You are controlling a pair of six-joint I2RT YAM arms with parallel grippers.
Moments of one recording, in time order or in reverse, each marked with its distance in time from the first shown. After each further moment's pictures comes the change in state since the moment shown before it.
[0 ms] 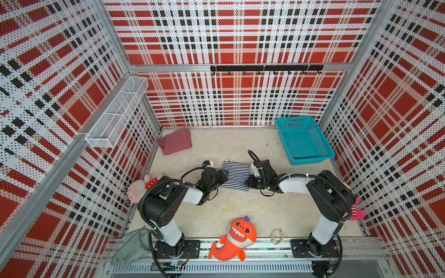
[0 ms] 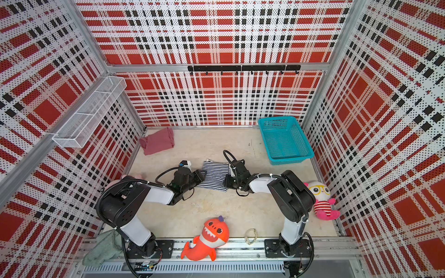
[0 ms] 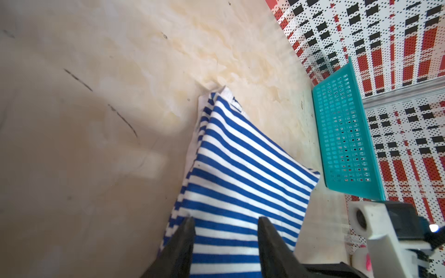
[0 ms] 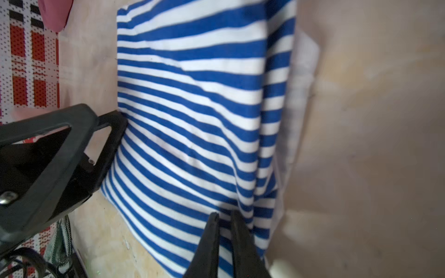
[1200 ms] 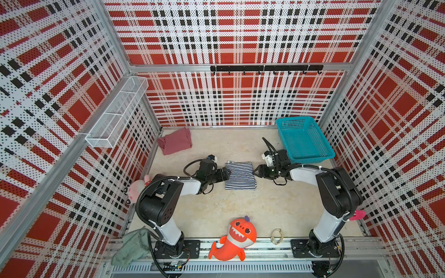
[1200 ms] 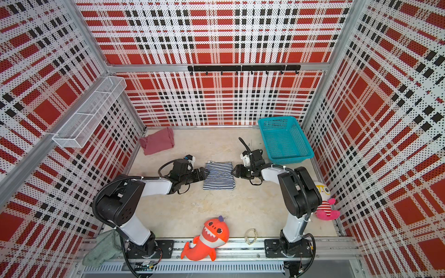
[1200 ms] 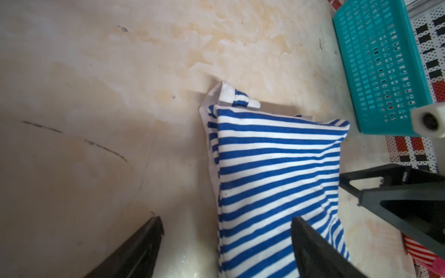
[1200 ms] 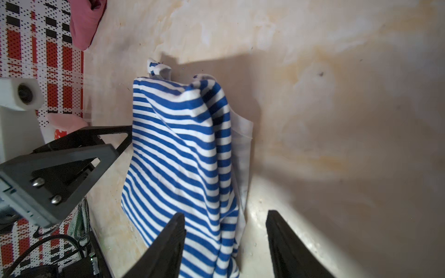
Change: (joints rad) left arm 0.084 0.003 0.167 -0.357 0.249 0.343; right arm -0.247 0.023 0.113 -0.166 -0.267 -0.251
